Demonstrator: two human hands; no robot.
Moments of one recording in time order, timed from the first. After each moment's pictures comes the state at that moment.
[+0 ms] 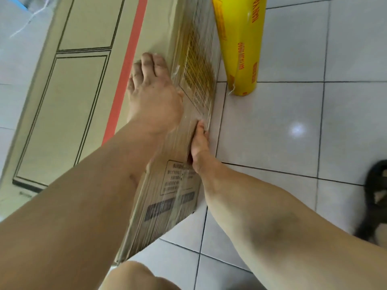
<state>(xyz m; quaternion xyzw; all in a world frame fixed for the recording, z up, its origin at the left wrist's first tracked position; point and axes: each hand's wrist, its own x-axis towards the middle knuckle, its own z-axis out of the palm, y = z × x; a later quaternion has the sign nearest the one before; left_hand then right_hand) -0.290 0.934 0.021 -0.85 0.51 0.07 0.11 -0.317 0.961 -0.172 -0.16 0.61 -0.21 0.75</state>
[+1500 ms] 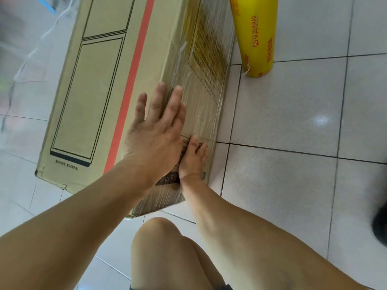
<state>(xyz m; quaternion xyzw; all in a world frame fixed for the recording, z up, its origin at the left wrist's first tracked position) -0.294 1.058 0.037 -0.64 0.61 -0.06 0.46 -0.312 1.084 -0.117 -0.21 0.60 -0.20 0.74</state>
